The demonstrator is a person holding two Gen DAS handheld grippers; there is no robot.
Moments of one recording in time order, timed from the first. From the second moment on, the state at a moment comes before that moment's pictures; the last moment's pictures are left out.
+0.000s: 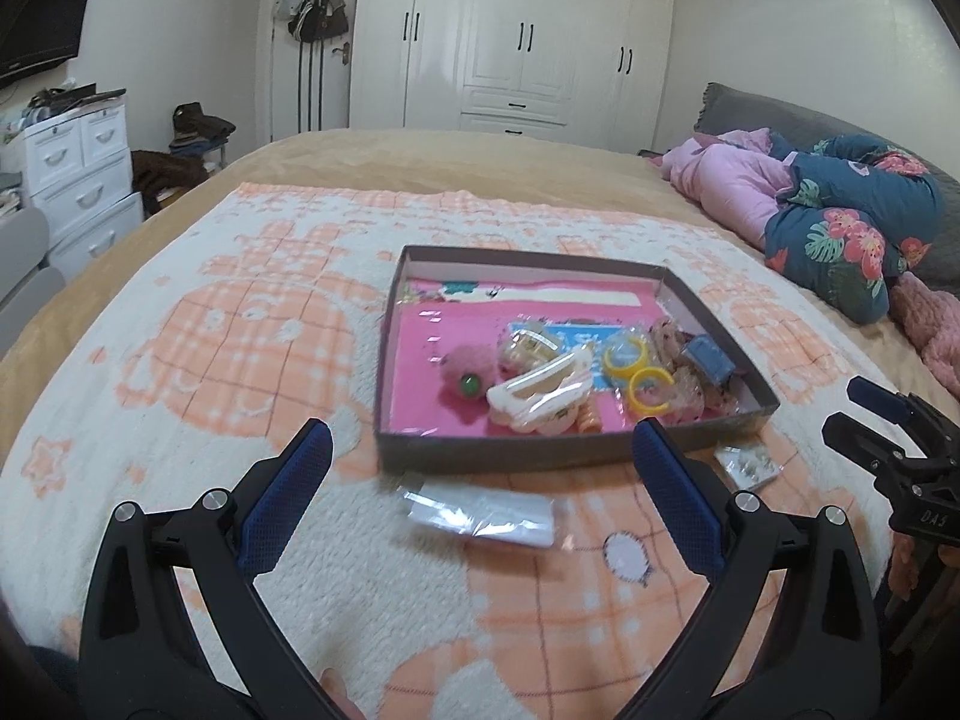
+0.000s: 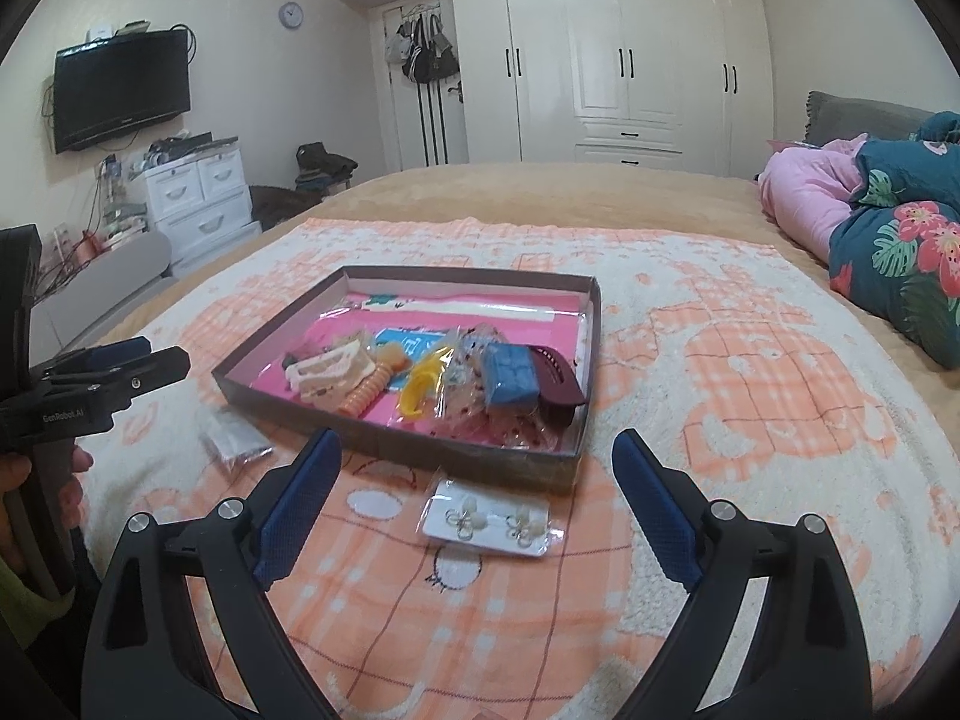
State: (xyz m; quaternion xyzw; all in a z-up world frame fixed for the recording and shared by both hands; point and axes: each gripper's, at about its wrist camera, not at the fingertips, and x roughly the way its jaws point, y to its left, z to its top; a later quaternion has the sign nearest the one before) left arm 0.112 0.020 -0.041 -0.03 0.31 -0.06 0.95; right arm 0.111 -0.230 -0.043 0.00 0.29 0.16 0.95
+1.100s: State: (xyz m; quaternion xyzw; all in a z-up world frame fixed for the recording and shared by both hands) left arm 0.138 0.003 -0.100 0.03 0.38 -0.08 0.92; right arm 0.150 -0.212 -0.112 0.00 0.39 0.15 0.91
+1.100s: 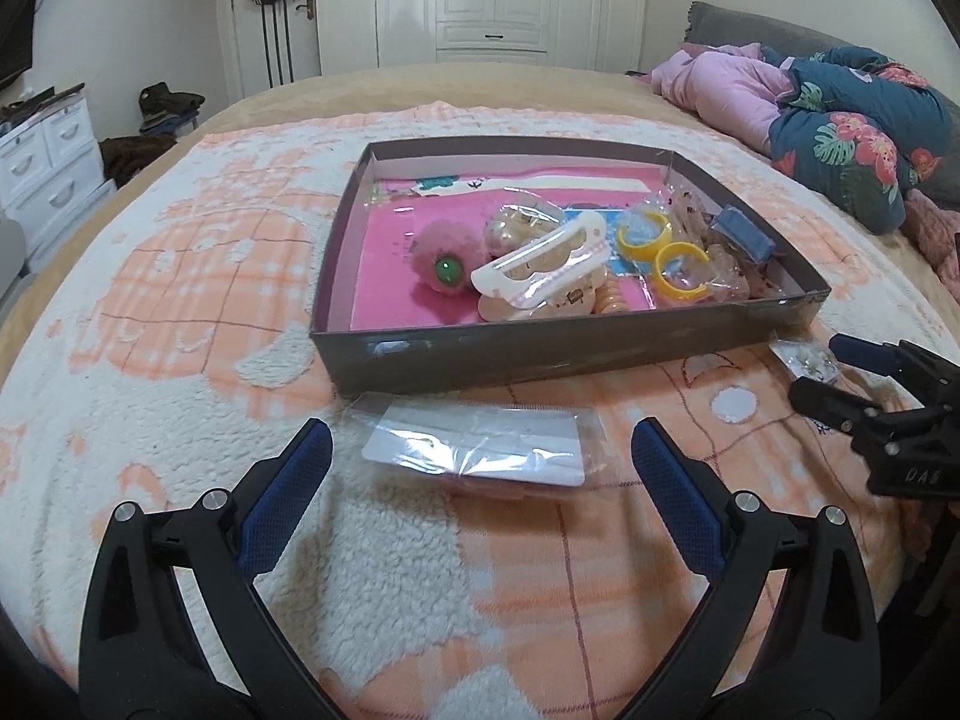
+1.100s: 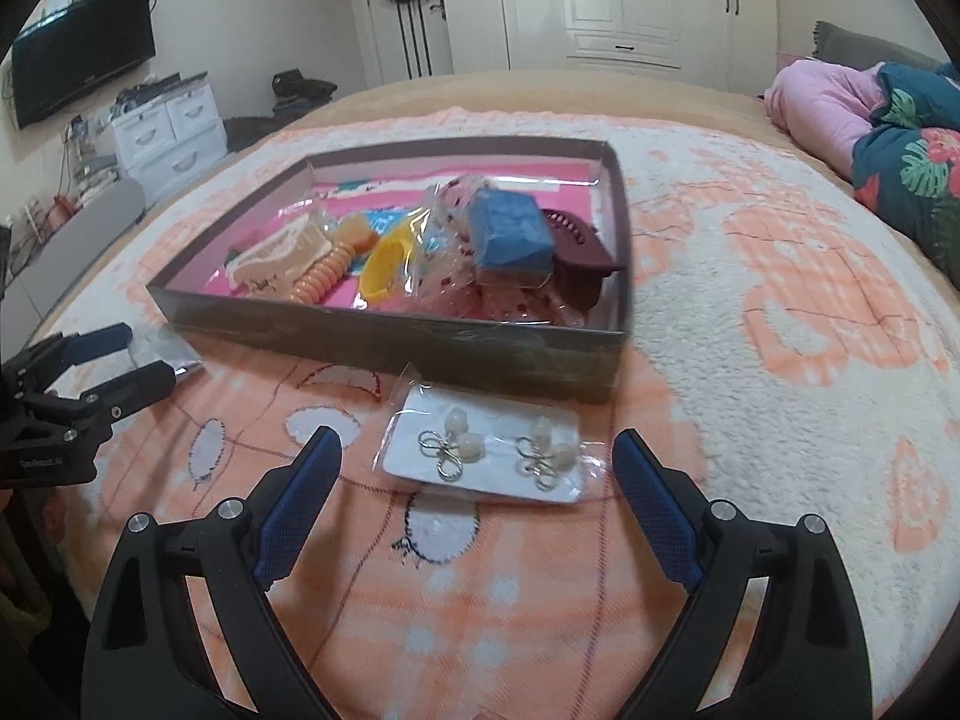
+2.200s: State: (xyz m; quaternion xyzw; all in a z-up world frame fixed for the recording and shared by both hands) left arm 0.122 0.026 -0.056 -0.02 0.34 -0.09 0.94; right arm 0.113 -0.179 -0.068 -0.04 0.32 0.25 0.91
